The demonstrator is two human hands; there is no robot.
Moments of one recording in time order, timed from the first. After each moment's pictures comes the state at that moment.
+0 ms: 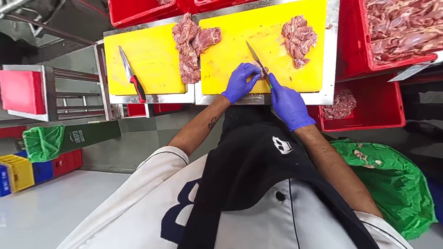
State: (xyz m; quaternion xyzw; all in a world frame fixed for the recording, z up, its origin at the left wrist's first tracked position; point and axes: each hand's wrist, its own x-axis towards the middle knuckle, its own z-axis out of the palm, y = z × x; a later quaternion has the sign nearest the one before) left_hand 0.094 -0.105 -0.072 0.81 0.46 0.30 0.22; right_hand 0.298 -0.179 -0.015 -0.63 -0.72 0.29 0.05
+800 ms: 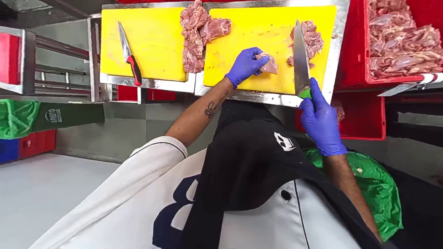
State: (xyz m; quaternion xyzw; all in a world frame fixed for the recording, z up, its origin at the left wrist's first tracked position) left_hand 0.101 -0.079 -0.023 0.57 0.56 0.26 0.54; right_hand 0.366 -0.223 0.012 -0.64 -0.63 0.36 0.23
